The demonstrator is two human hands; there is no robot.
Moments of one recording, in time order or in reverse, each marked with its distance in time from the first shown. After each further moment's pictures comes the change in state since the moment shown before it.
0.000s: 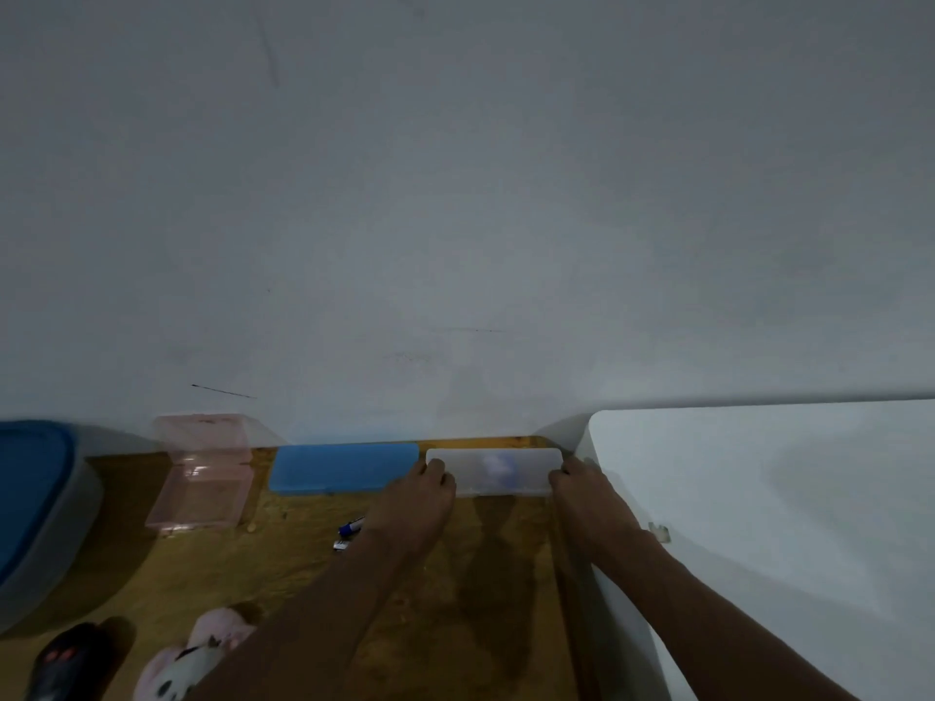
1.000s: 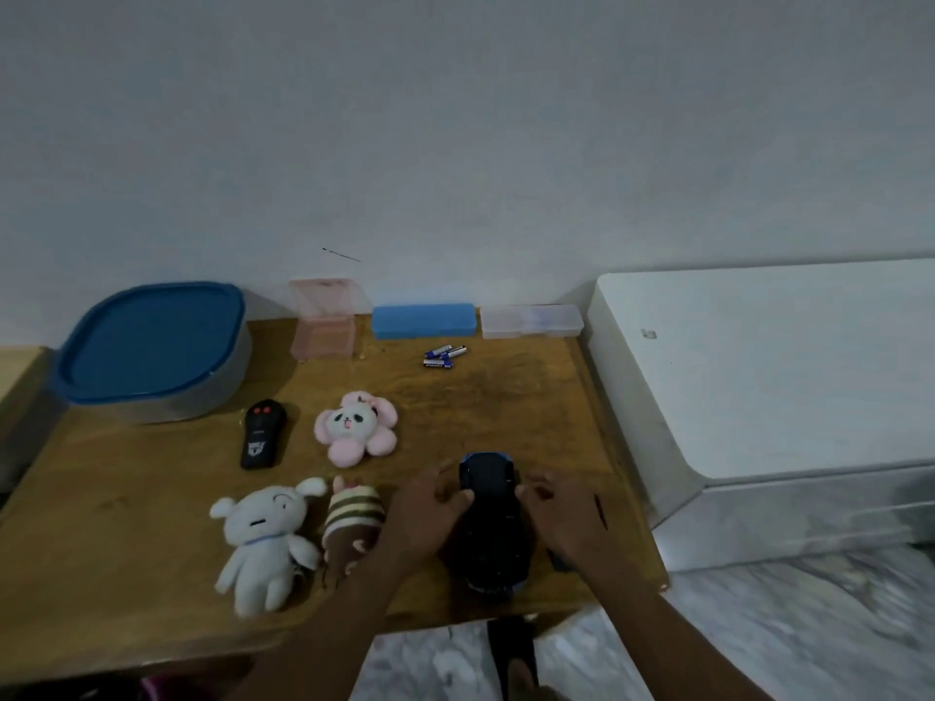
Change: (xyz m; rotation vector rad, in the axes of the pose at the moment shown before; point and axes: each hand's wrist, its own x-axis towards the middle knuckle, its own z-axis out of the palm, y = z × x) left_hand -0.294 0.025 0.067 -1.147 -0.030 -0.346; right_hand -0.297 -0.012 0.142 0.250 0.004 0.032
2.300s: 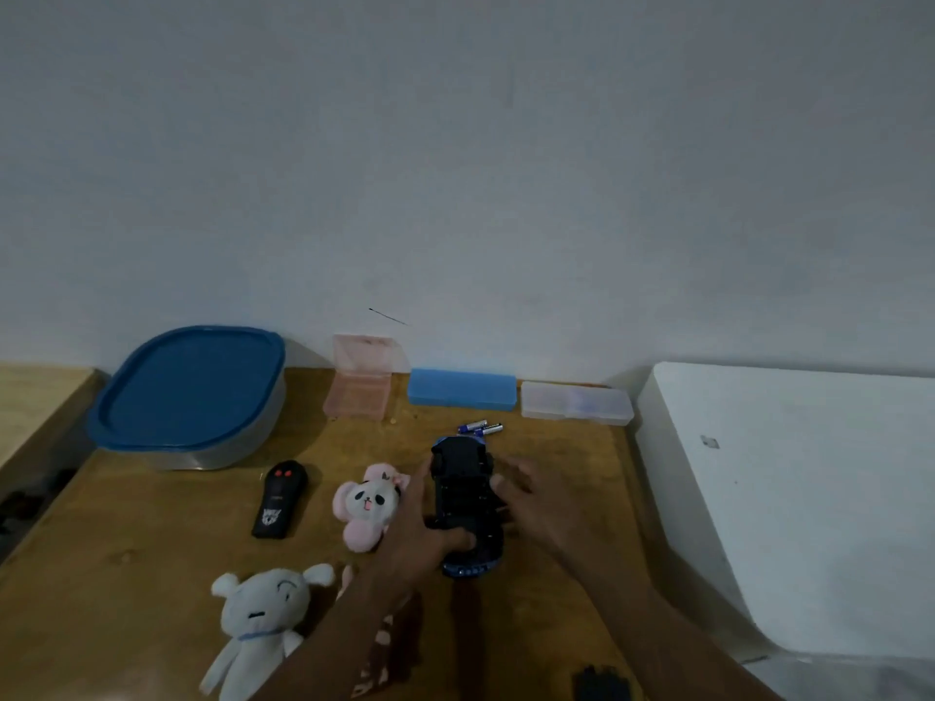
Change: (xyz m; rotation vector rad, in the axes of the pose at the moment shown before) left_hand 0.048 0.029 -0.054 -0.492 0.088 0.149; right_hand 0.102 -0.091 -0.003 0.126 -0.162 -0.194
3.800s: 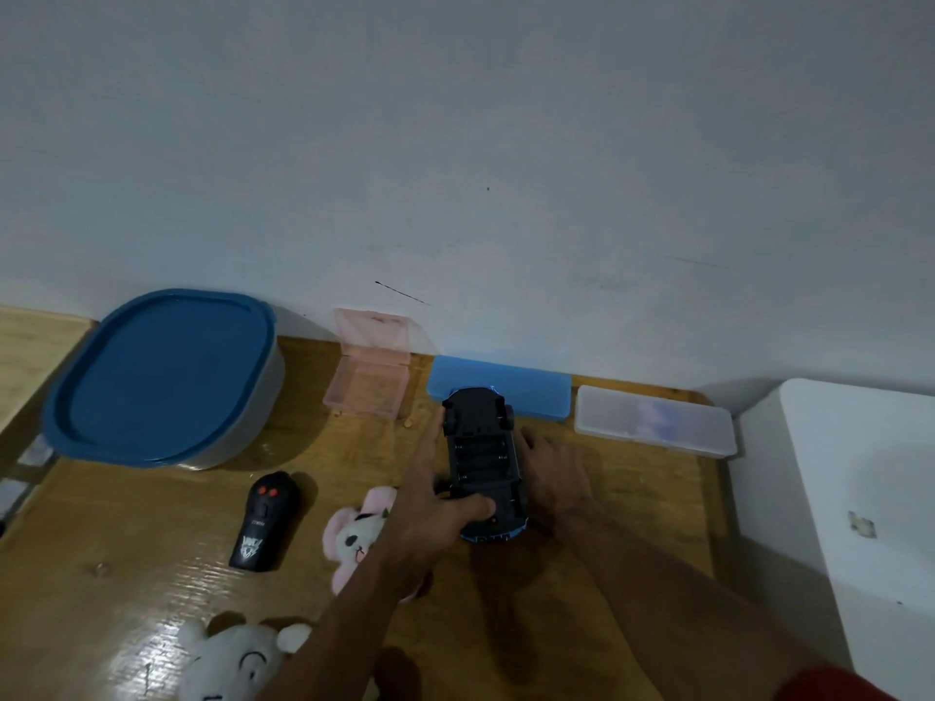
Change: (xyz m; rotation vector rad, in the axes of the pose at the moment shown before) left_hand 0.112 0.007 -0.006 -0.052 0.179 -0.122; right_hand 0.166 0.018 0.016 -0.883 -0.168 -0.422
